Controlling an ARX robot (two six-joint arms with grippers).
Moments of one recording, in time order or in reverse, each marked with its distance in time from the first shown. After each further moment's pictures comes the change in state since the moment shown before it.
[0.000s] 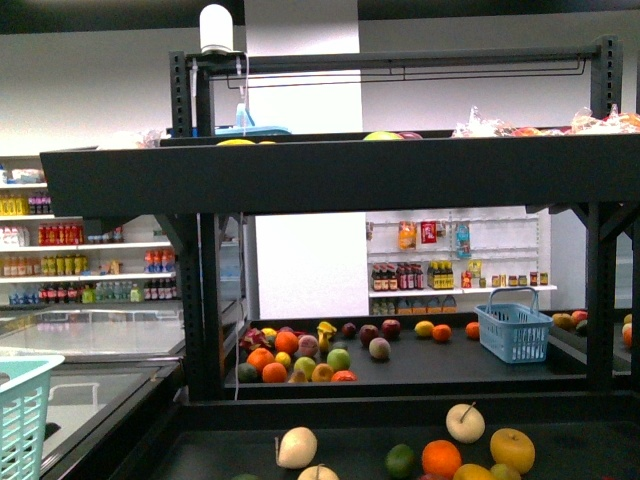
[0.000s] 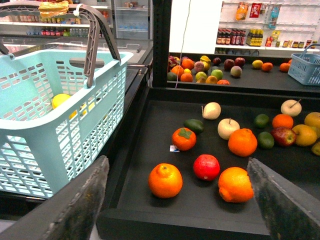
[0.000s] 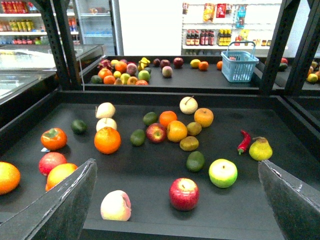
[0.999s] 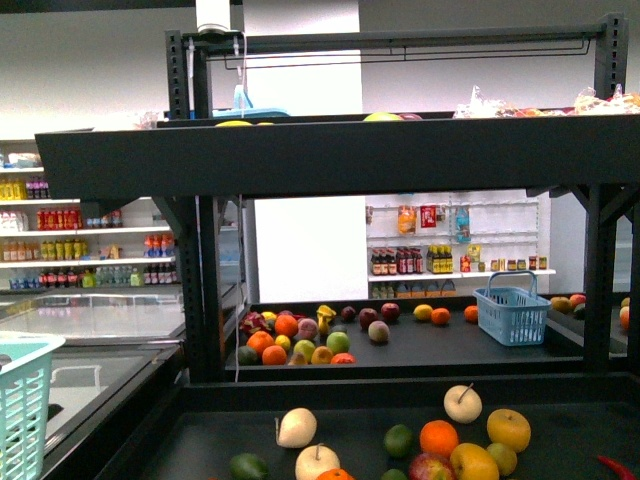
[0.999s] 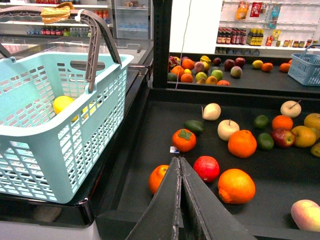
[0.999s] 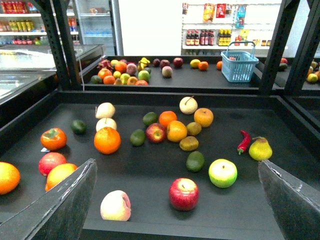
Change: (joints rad) left arm 0.000 0.040 0.039 -0.003 0.000 0.000; right arm 0.000 0.000 0.000 0.000 0.000 0.000
